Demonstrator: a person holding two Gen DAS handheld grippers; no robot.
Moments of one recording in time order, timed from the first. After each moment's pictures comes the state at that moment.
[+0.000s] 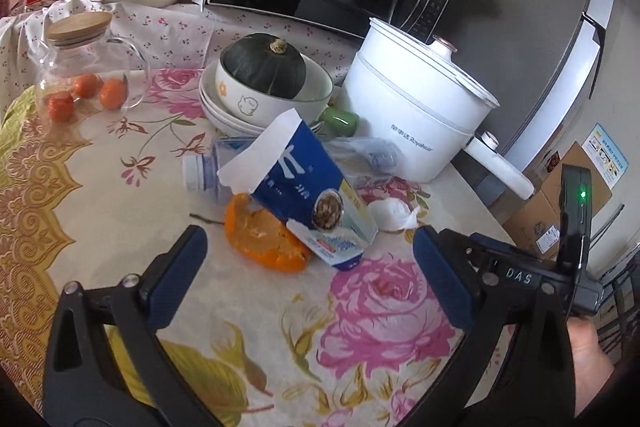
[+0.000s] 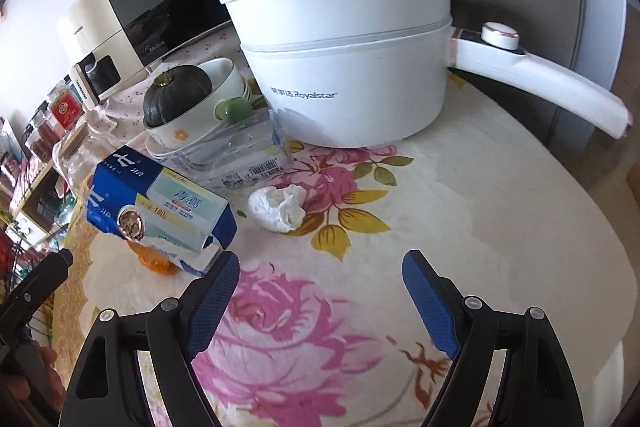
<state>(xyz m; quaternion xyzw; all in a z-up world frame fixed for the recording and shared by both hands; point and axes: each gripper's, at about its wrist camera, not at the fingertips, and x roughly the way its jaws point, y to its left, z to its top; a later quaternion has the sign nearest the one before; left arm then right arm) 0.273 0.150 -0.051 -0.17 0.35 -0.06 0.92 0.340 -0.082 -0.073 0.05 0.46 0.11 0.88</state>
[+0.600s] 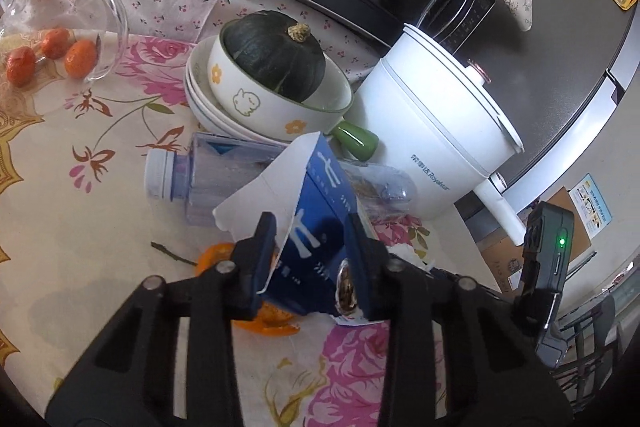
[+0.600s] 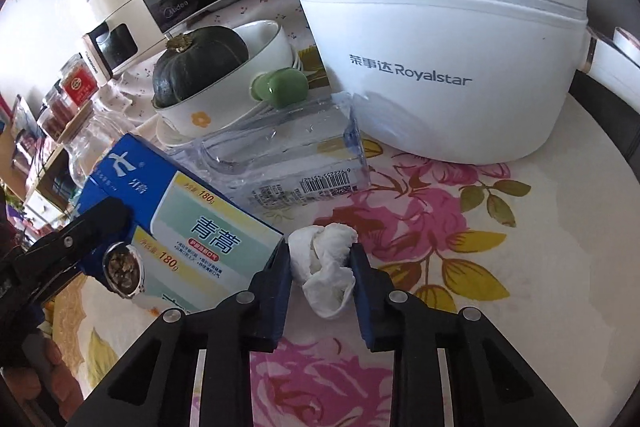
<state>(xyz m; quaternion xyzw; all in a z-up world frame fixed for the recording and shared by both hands) 0.316 0.163 -0.075 -0.26 0.35 -0.09 0.89 0.374 -0.036 -0.092 0.05 0.47 0.17 0.87</state>
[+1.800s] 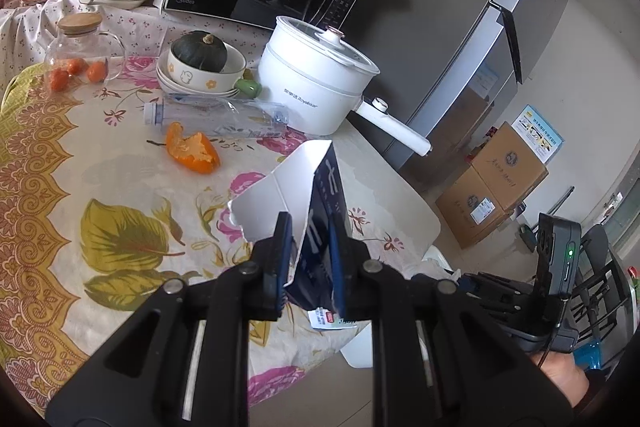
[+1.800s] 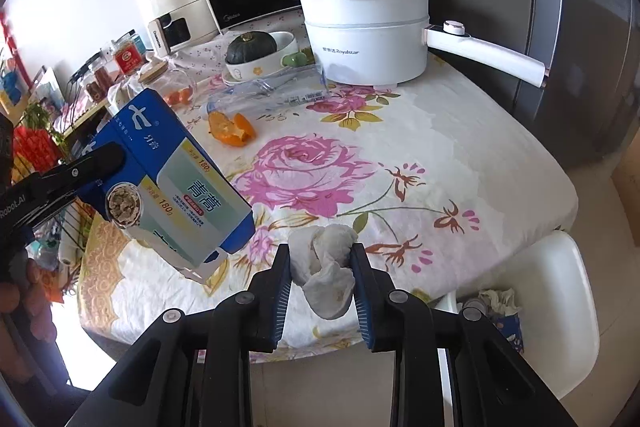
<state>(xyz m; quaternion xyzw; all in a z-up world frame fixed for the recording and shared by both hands) 0.121 0.105 -0.002 -0.20 0.34 -0.16 0.91 0.128 -0.123 -0.013 0.01 0.46 0.14 0.88</state>
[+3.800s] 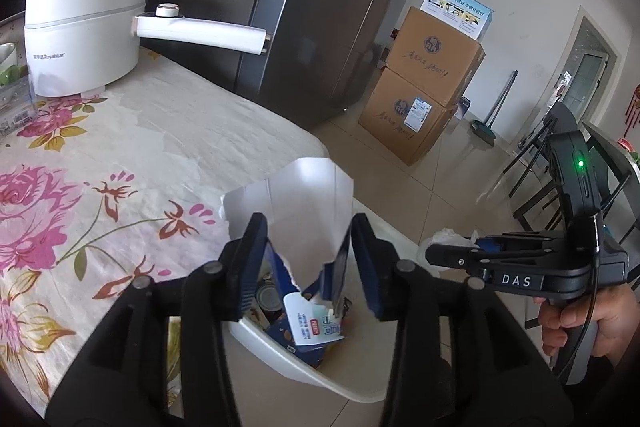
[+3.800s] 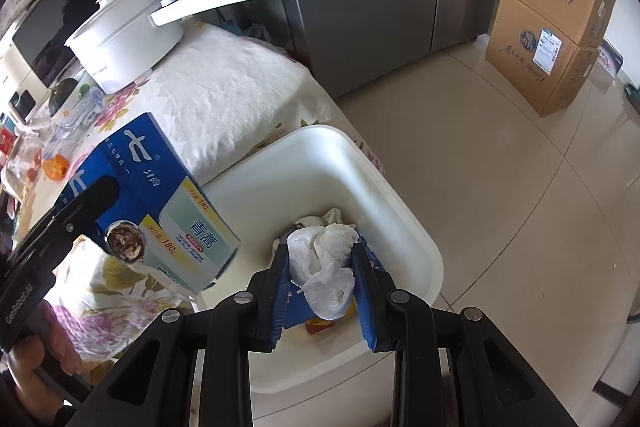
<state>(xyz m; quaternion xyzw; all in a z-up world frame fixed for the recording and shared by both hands) 0.152 -0.167 -0.059 -0.05 0.36 -0.33 0.87 0.098 -0.378 -0.051 0.11 0.52 -0.07 0.84</state>
